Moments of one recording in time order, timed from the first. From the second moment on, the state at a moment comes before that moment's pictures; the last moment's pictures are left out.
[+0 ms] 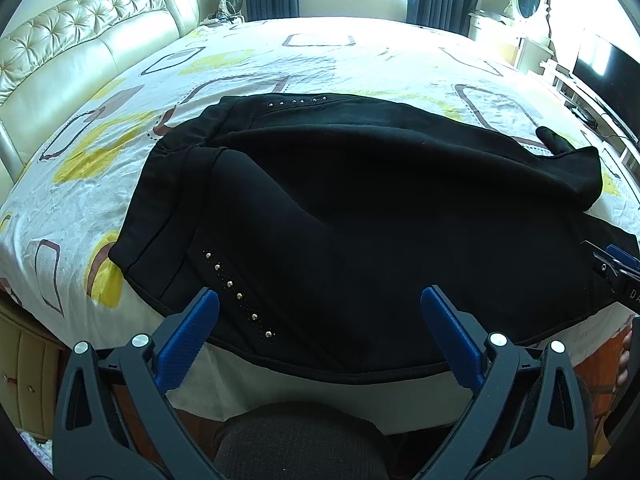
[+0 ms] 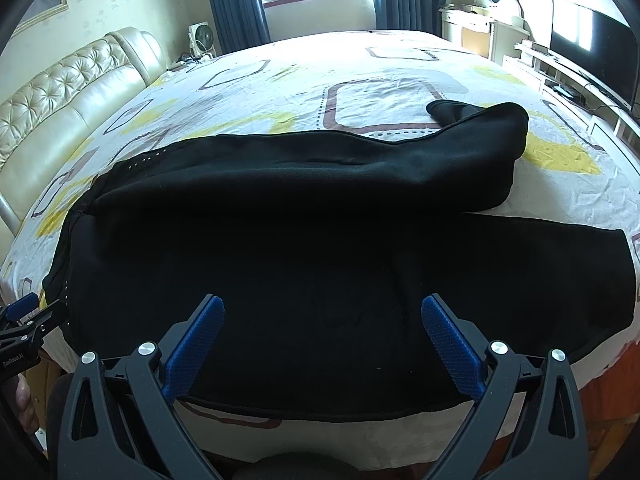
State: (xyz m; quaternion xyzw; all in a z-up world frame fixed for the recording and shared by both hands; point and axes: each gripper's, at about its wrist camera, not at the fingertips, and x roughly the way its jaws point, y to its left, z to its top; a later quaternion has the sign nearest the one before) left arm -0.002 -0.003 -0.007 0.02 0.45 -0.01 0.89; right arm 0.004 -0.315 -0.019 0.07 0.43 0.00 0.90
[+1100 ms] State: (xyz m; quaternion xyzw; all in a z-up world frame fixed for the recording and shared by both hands) left arm -0.002 -0.004 -0.012 0.00 0.47 -0.01 0.88; right arm 0.003 -0.315 -0.024 0.09 0.44 0.01 0.89
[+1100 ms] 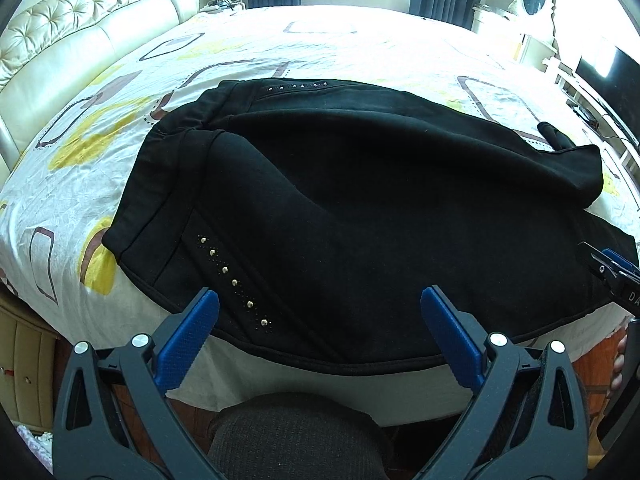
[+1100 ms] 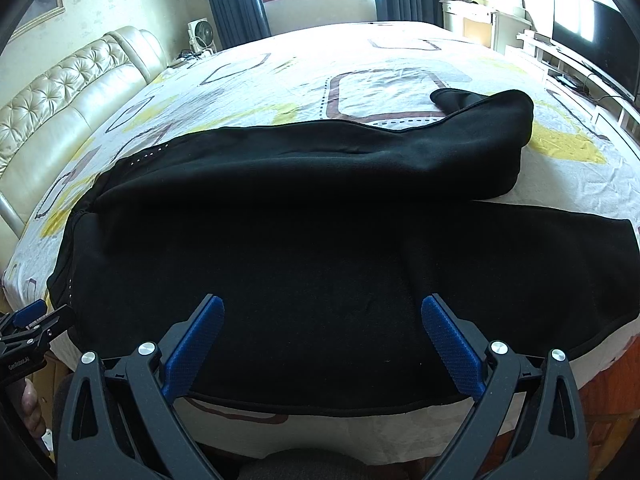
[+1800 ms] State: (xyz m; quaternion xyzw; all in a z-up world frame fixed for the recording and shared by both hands) left arm -0.005 -0.009 -0.007 0.01 0.46 -0.02 0.89; right arm 0.003 -0.310 -0.027 0.09 0.44 0.01 0.89
